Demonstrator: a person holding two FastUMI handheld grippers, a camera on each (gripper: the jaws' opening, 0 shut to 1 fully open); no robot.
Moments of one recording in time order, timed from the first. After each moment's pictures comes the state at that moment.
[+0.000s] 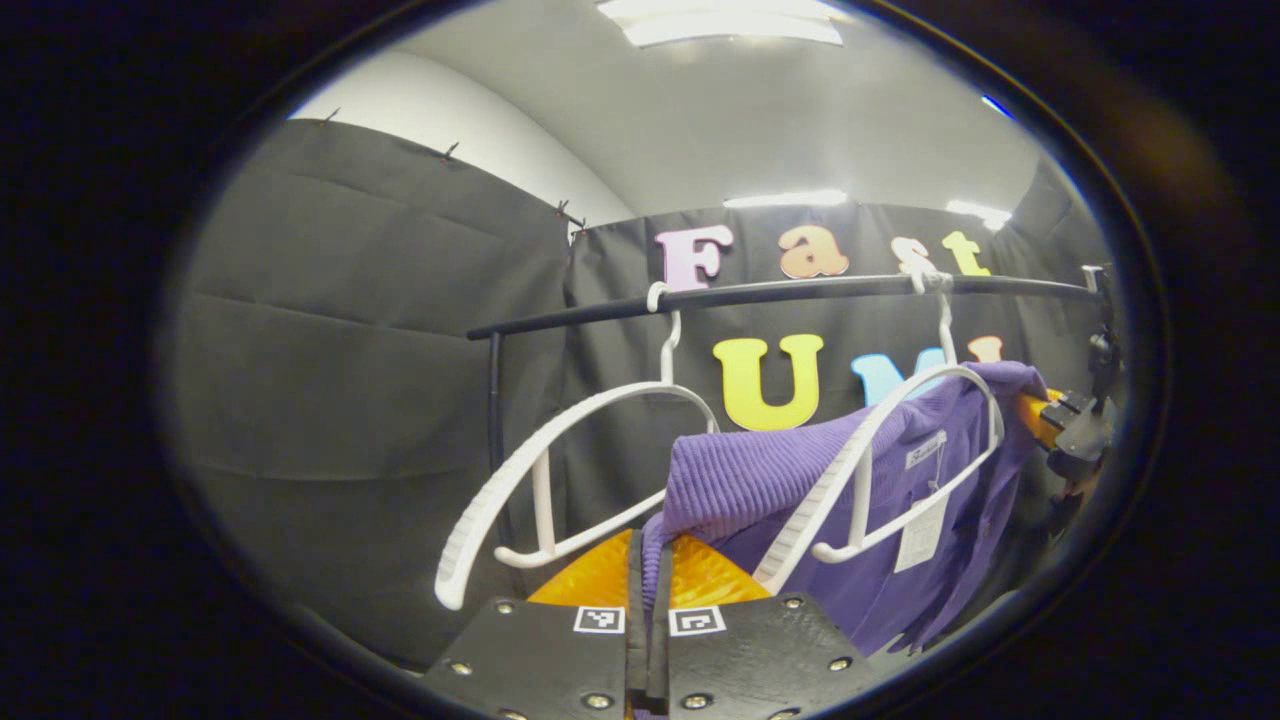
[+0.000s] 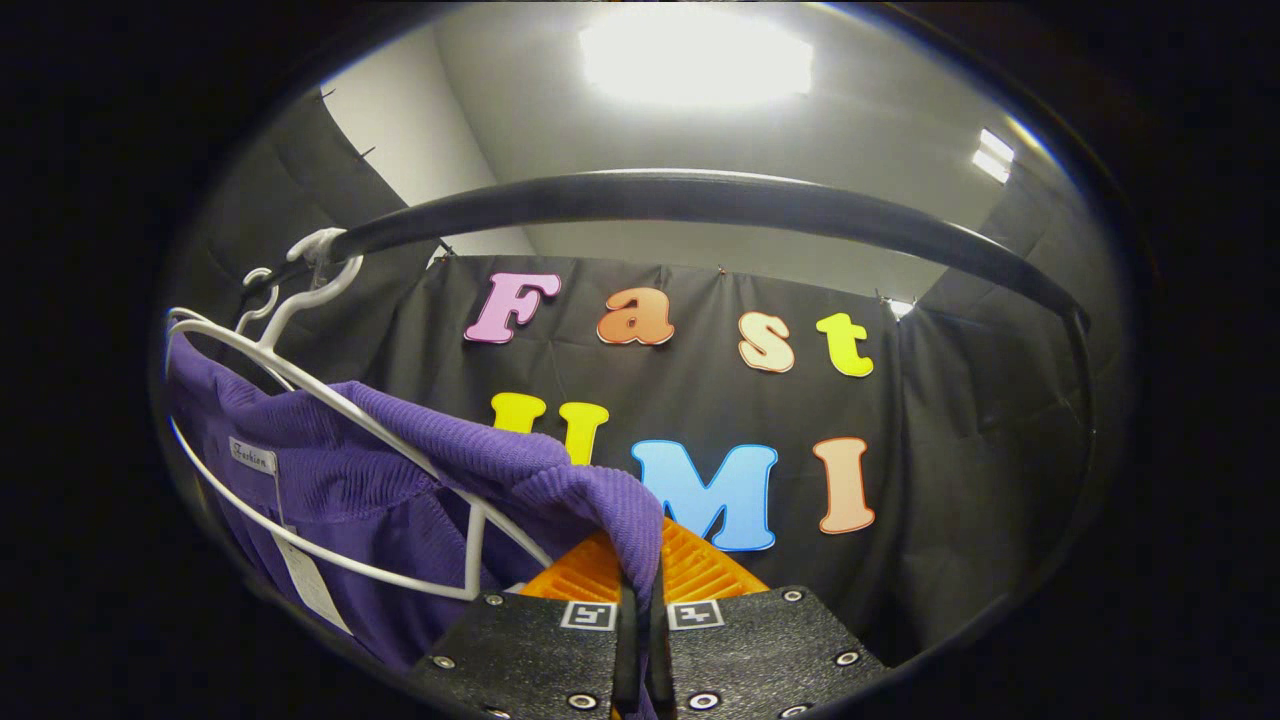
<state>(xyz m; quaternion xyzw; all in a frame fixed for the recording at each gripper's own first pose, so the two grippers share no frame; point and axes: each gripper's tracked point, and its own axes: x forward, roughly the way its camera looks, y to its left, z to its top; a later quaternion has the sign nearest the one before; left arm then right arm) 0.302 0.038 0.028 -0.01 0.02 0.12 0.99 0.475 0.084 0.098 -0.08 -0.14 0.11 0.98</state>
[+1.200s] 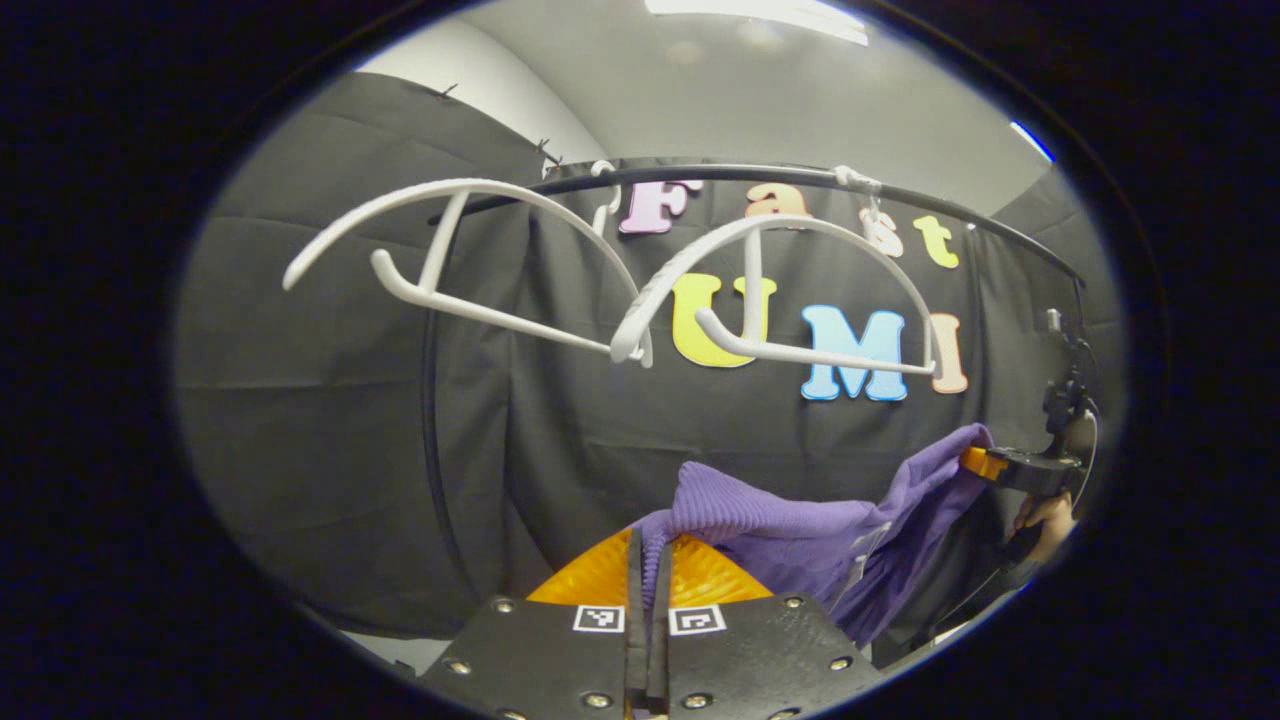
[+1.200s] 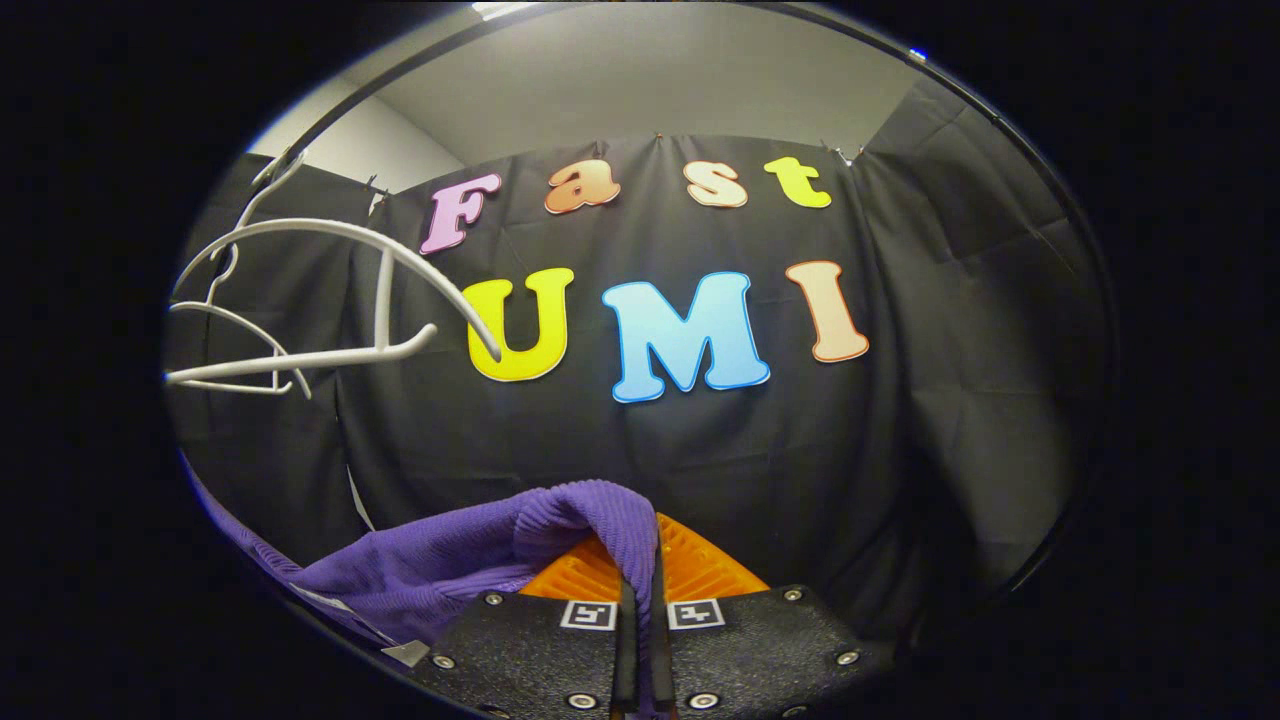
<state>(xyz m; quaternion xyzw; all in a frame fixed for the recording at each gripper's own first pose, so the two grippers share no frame) 0.292 -0.035 -0.068 -0.08 0.09 0.05 0.99 0.465 0.046 -0.057 0.02 0.06 0.10 0.99</state>
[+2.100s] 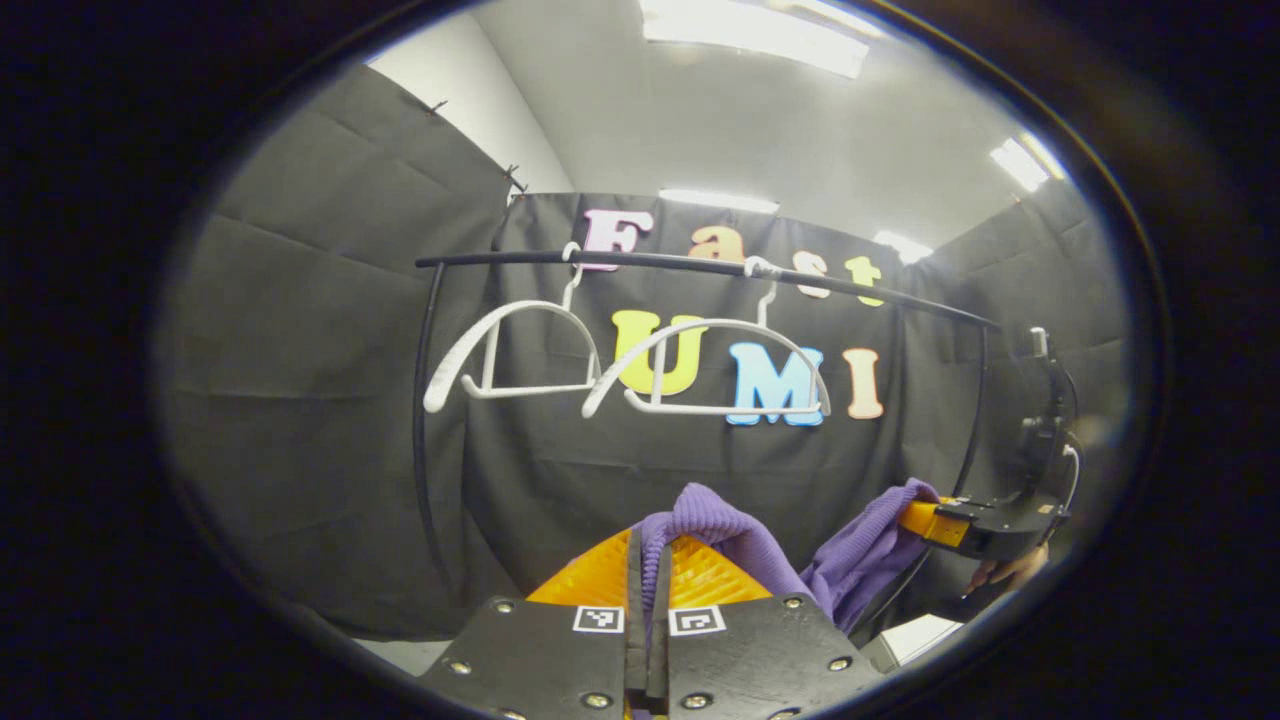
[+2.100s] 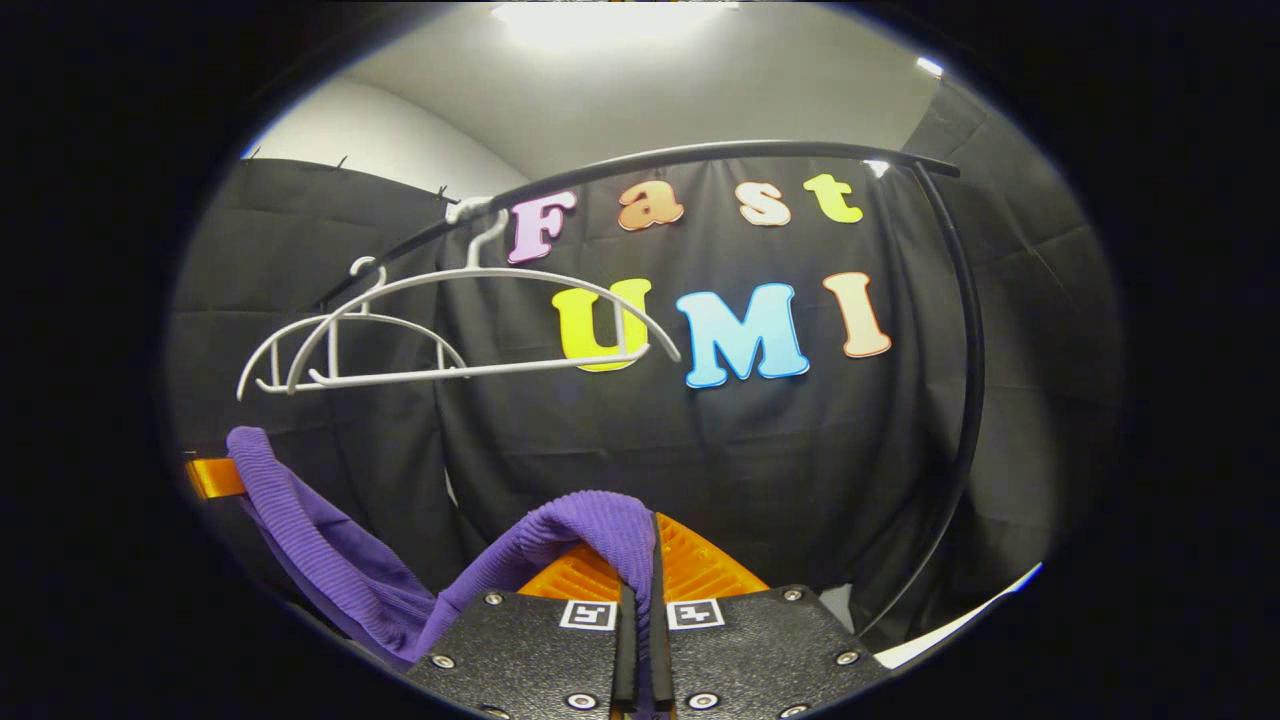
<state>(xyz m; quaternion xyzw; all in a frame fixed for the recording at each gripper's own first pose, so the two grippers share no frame) 0.170 -0.054 -0.002 -0.10 0.05 -0.05 0.99 0.246 0.103 -0.022 0.03 0.07 0.17 0.98</state>
